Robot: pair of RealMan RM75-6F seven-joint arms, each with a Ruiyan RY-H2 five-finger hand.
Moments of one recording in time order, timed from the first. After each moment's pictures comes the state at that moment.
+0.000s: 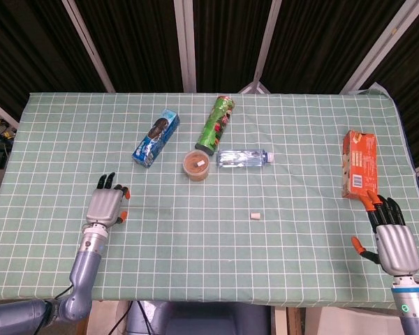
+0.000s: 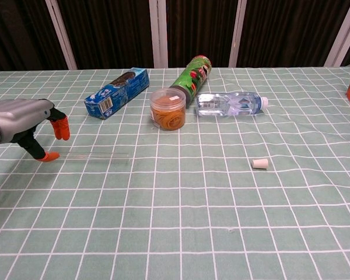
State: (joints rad) left arm -0.58 -1.63 -0.22 -1.61 0.84 1.22 0.82; right arm 0.12 -1.16 0.06 -1.58 -1.51 1.47 0.02
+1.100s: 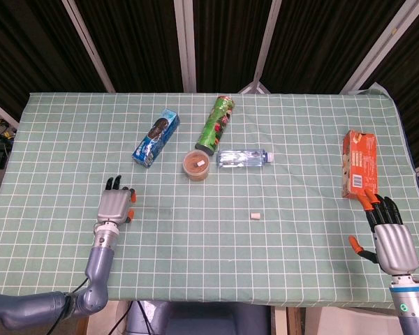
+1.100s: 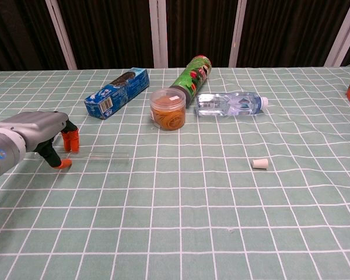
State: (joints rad) left arm -0.66 -1.73 -0.22 -1.51 0.71 1.22 0.86; right arm 0.12 -1.16 0.07 -1.58 -1.52 1.47 0.04
